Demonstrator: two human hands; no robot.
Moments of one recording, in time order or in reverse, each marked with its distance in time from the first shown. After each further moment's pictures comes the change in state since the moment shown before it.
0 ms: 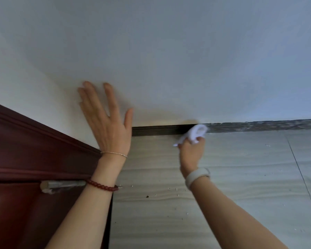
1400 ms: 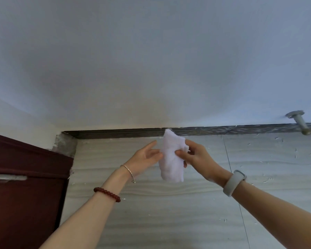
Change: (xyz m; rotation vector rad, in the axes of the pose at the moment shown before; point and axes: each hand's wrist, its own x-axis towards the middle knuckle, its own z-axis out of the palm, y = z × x) left_hand -0.069 0.193 0.010 -1.135 -1.240 -0.719; right_hand 0.073 -0.091 -0.221 -0.250 -0.941 -0.167
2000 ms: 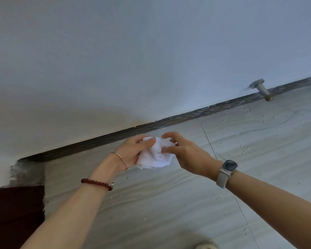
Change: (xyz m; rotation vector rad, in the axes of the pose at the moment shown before) left_hand 0.048 0.023 0.013 -0.201 -0.189 -0.225; right_hand -0.013 0.032 -0.019 -0.973 0.090 -0.422
